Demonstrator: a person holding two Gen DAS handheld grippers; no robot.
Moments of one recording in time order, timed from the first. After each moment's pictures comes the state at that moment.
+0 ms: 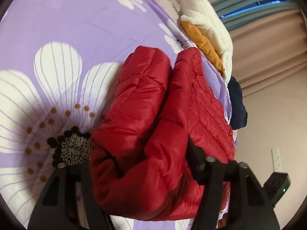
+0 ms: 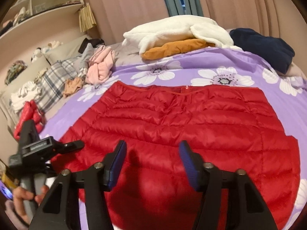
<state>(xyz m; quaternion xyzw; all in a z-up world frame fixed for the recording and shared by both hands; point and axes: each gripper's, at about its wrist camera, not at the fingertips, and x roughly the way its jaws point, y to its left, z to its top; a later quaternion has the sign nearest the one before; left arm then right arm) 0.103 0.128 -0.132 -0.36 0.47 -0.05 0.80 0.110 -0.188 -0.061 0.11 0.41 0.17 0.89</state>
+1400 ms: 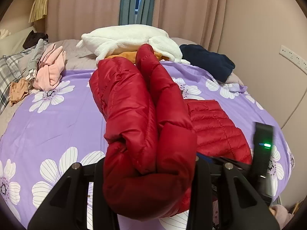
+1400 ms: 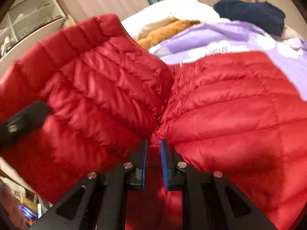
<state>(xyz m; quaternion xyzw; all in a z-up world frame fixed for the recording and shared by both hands) 0.094 -0.033 -0.023 0.03 0.38 -0.14 0.91 0.100 -0.229 -0.070 0.21 0.43 0.18 0.86</state>
